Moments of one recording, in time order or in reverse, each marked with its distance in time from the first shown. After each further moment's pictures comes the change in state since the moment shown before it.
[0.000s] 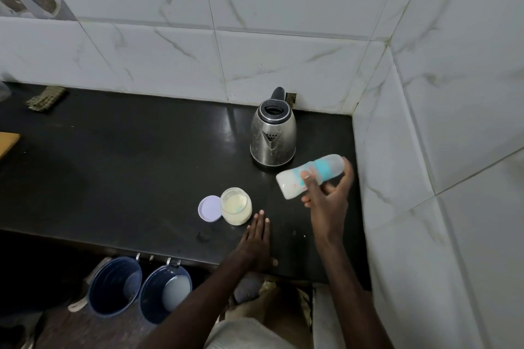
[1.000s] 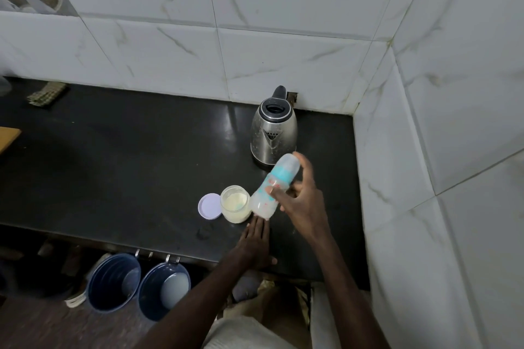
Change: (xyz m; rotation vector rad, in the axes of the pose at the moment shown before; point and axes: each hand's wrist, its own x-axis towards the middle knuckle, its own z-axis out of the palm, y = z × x) left_hand -0.002 0.002 -0.007 -0.046 -0.040 -0.007; right_hand -0.005 -0.007 0.012 -0.272 -0.380 -0.093
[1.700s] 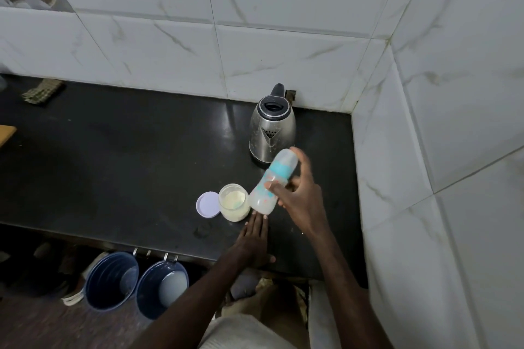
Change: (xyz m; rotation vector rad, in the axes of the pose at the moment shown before) left_hand -0.001 0.000 0.000 0.008 0.011 0.006; right_hand 0.007 -0.004 -0.001 0.014 -0.014 0.015
